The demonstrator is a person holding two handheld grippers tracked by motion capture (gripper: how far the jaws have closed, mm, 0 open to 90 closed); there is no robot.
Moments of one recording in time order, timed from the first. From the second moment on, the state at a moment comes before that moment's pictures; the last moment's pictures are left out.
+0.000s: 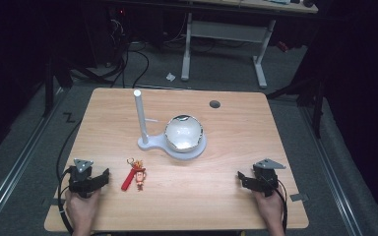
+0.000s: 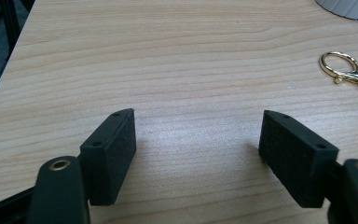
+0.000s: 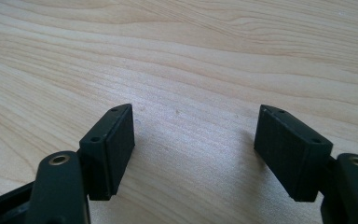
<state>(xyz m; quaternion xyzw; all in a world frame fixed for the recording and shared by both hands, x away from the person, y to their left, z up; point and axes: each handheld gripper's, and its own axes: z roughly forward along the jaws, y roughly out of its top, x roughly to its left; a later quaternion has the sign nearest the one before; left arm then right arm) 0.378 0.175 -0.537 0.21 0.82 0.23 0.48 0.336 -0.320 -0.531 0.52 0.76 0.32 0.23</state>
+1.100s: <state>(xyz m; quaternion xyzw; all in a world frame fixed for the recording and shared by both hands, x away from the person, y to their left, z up) 0.378 0.178 -0.531 0.21 0.83 0.21 0.48 0.336 -0.320 -0.531 0.53 0.76 0.32 0.23</state>
